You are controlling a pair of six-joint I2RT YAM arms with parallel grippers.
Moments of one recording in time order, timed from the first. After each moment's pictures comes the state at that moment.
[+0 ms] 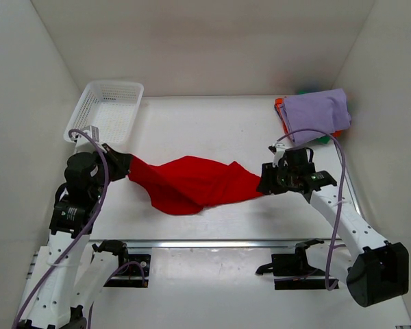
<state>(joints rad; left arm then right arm) -0.18 0.66 0.97 -0.60 -0.01 -0.53 0.27 1.04 0.75 -0.60 -0.31 0.14</state>
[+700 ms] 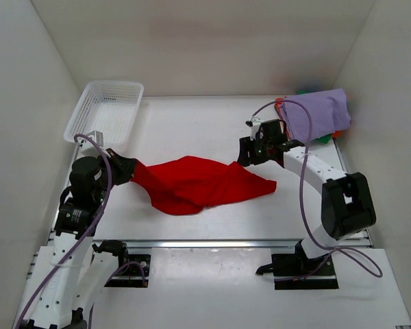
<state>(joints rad) -0.18 0.63 0.88 -0.55 0.05 -0.57 0.32 1.56 1.04 -0.31 -0.30 0.09</state>
